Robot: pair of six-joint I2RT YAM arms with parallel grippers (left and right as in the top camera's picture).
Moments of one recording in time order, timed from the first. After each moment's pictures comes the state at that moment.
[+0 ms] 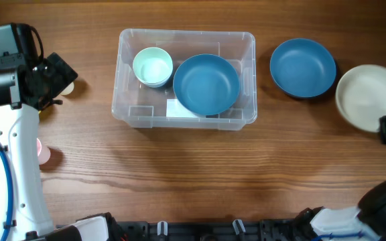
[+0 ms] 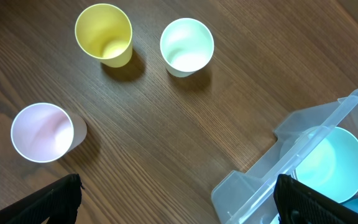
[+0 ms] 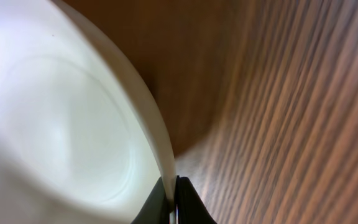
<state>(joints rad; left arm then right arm) 0.19 1.44 1.58 -1.22 -0.20 -0.58 -0.85 1.63 1.09 -0.66 -0.19 0.60</state>
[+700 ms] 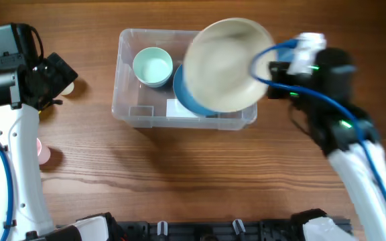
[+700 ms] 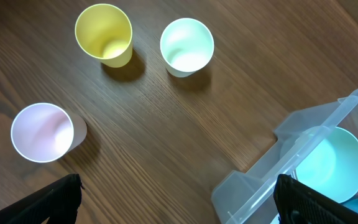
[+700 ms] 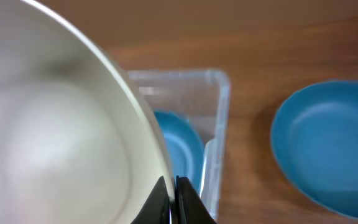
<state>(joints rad) 0.19 1.44 1.58 -1.22 -0.20 -0.58 0.24 1.21 1.13 -0.52 -0.09 0.26</state>
